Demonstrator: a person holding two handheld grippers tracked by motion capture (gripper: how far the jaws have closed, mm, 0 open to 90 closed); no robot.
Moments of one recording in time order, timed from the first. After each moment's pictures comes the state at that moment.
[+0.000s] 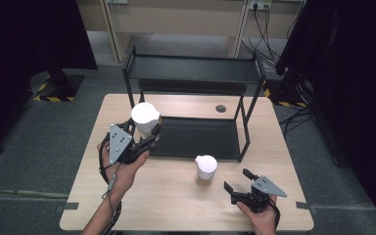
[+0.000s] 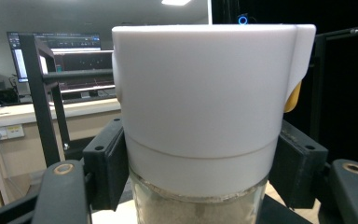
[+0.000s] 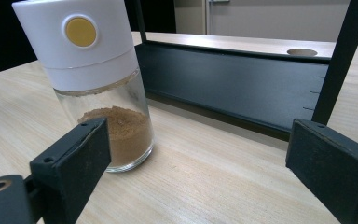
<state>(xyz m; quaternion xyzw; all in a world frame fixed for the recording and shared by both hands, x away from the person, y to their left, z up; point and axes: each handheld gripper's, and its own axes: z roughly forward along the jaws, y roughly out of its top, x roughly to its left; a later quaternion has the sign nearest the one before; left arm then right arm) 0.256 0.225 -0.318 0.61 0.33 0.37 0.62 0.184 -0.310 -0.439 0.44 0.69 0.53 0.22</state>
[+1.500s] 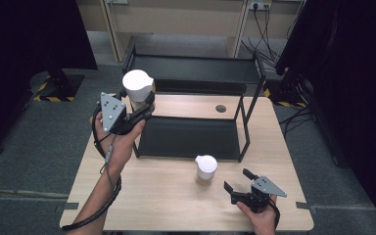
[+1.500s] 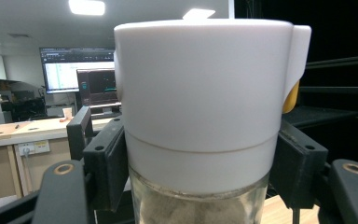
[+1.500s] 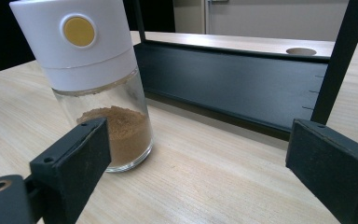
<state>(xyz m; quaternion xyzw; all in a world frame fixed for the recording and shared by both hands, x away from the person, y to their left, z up) 0.295 0.216 -0.269 0.58 0.35 0.40 0.62 0.185 -0.309 -0.439 0.45 0.69 0.53 0.22</state>
